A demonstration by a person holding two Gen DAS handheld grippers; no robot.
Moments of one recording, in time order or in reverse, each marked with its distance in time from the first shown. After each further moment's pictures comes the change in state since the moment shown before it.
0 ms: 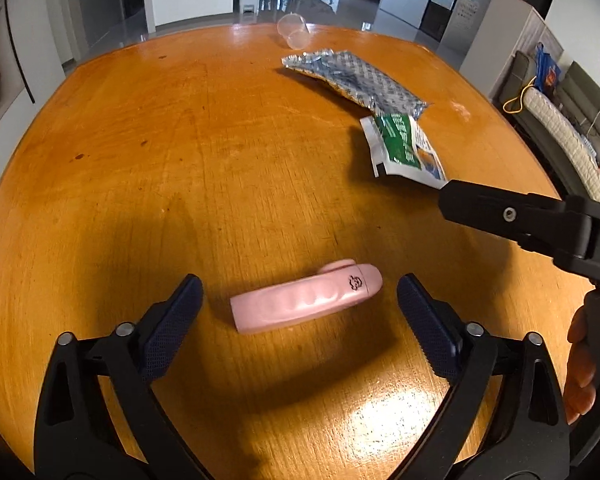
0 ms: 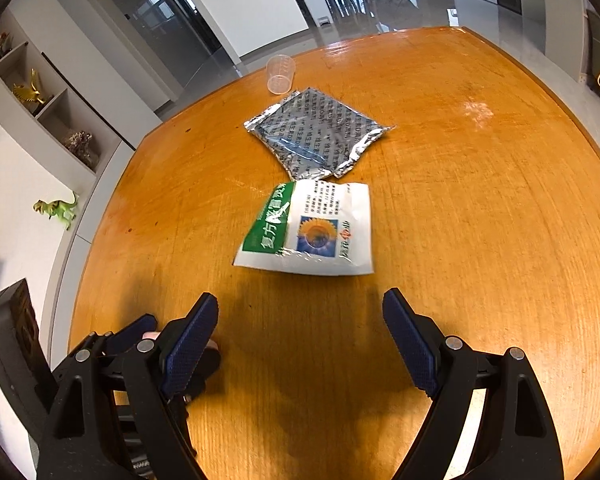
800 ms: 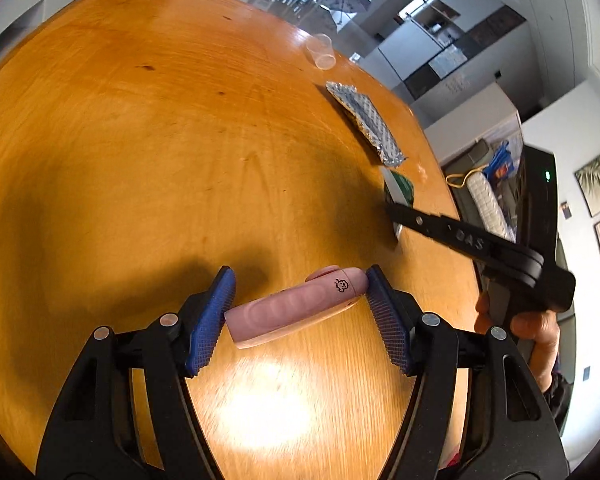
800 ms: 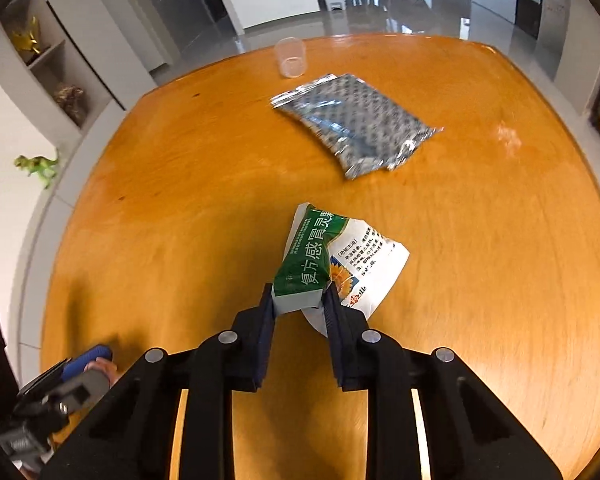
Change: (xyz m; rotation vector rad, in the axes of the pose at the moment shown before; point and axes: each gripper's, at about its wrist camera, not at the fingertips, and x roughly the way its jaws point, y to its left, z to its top) left arm -0.048 0.087 -0.041 -0.359 -0.016 -0.355; right arm 0.007 0.040 0.002 -0.122 0.083 -0.092
